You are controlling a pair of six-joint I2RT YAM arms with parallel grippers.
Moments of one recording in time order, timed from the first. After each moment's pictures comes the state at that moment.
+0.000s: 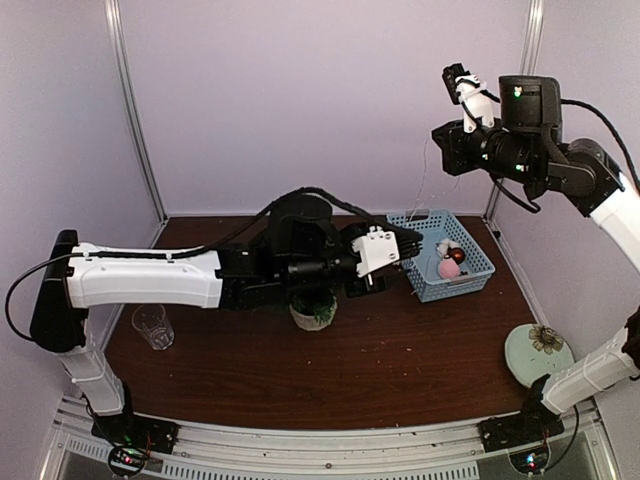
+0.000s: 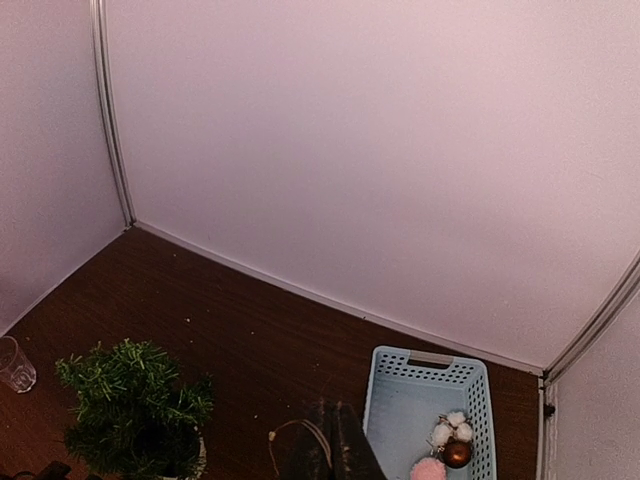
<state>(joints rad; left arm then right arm) -1.19 1.73 1.40 0.17 -0.01 0.67 0.81 1.31 1.73 -0.65 0.45 0.00</state>
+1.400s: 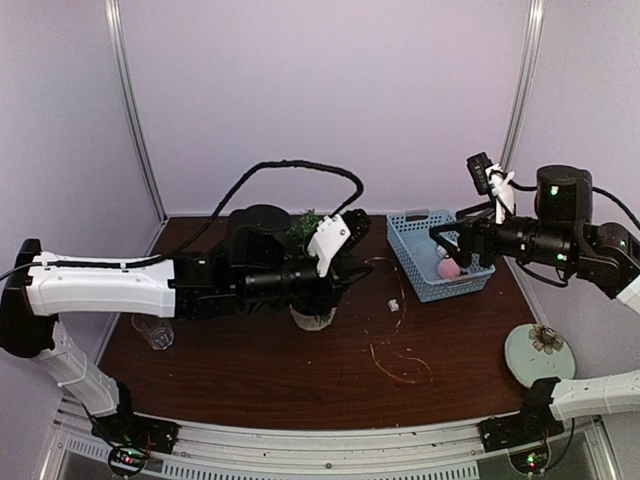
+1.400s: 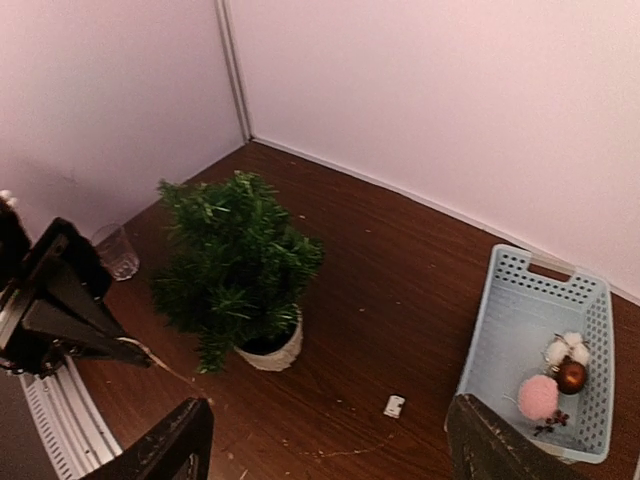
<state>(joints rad) -1.19 1.55 1.21 0.12 -0.02 0.12 0.78 0.93 1.16 -0.58 0.11 0.12</state>
